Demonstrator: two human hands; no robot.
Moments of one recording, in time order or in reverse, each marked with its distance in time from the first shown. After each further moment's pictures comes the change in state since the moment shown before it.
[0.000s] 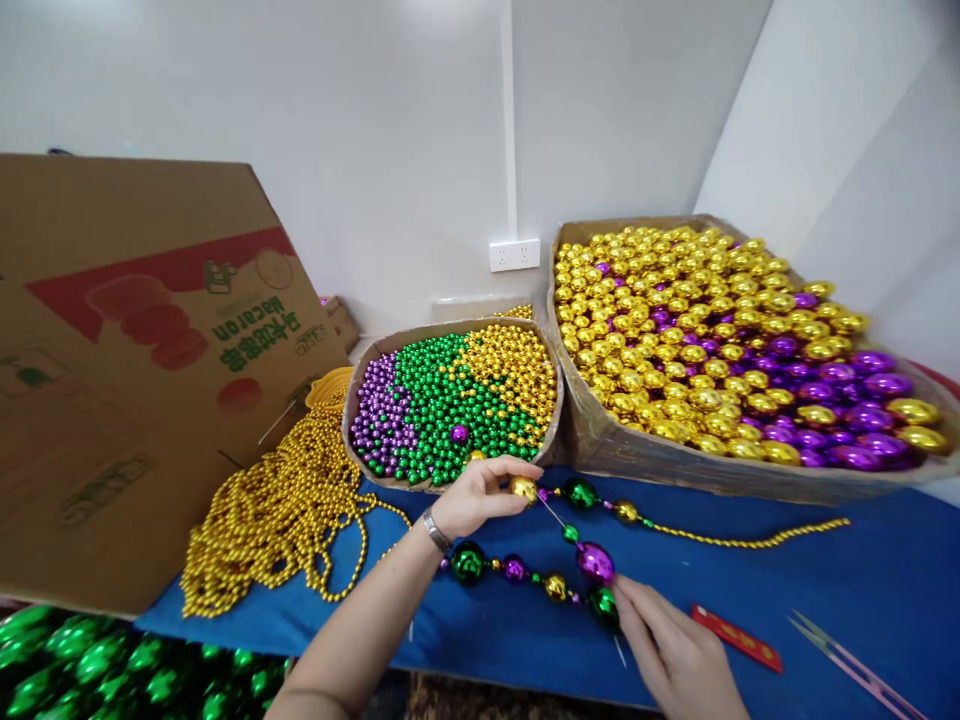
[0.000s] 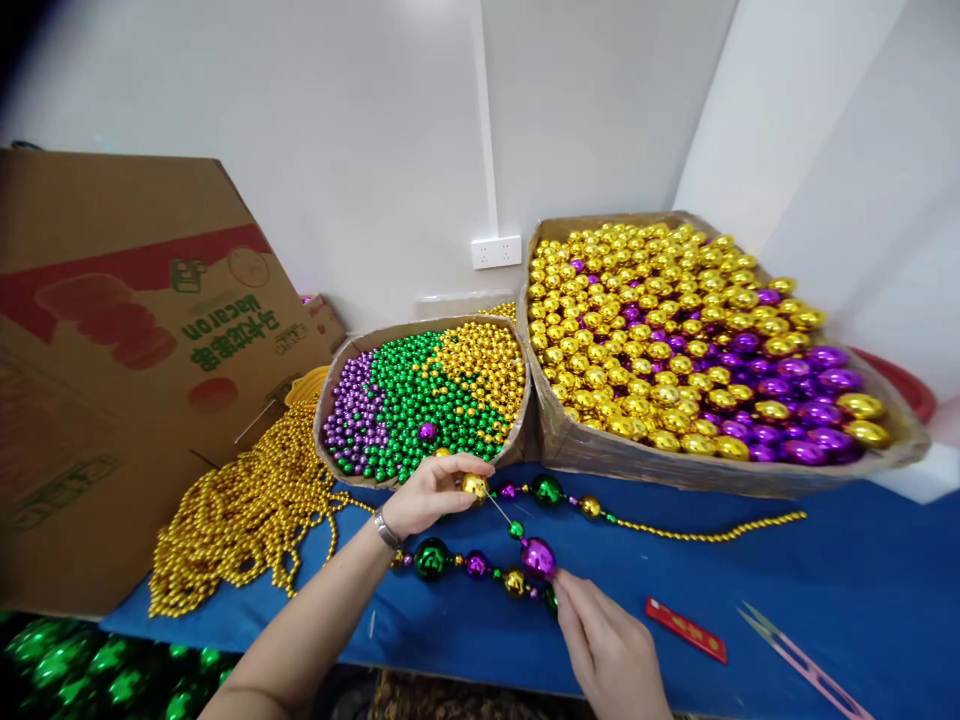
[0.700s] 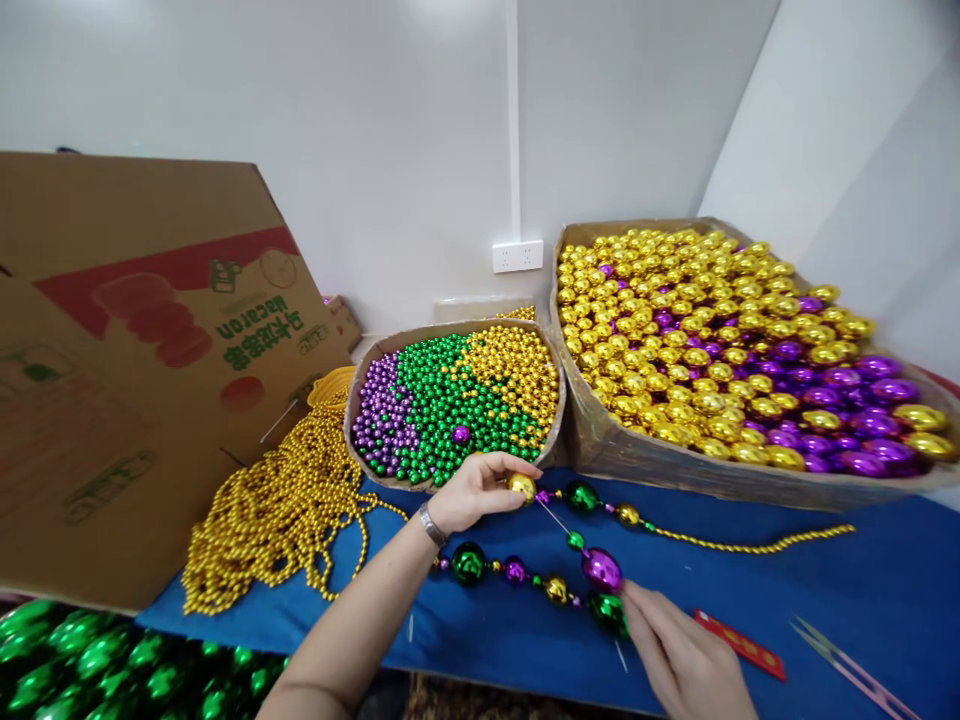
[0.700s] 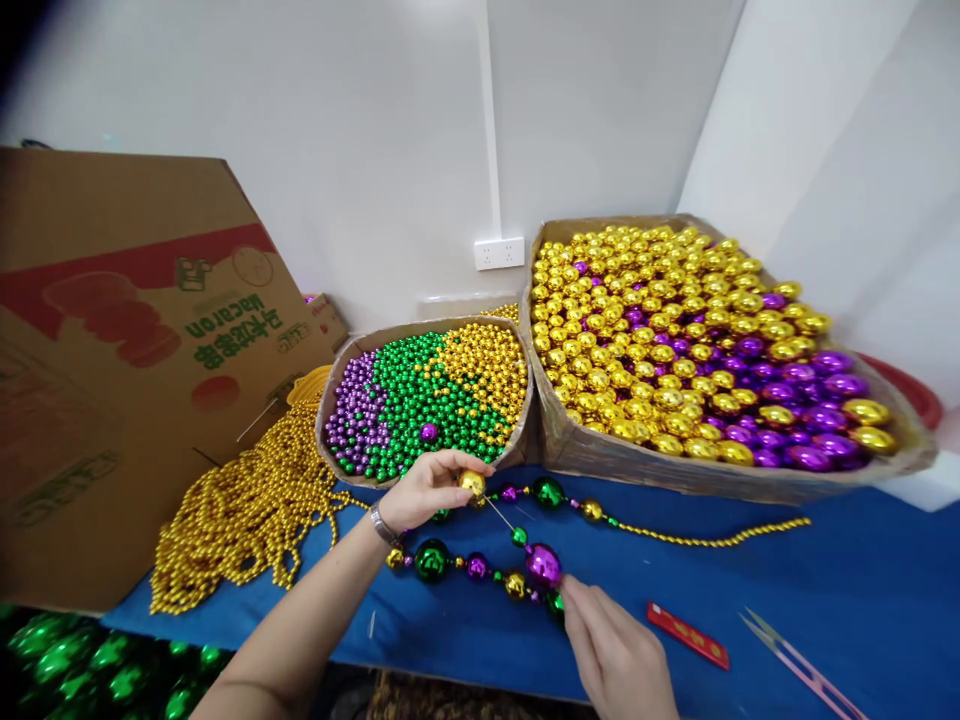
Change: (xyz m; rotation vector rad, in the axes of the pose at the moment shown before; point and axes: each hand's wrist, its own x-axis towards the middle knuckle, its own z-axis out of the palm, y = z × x) left_hand 0.000 0.006 -0.005 0.039 -0.008 -0.015; right_hand -0.003 0.006 -0.007 -0.047 -0.032 -0.045
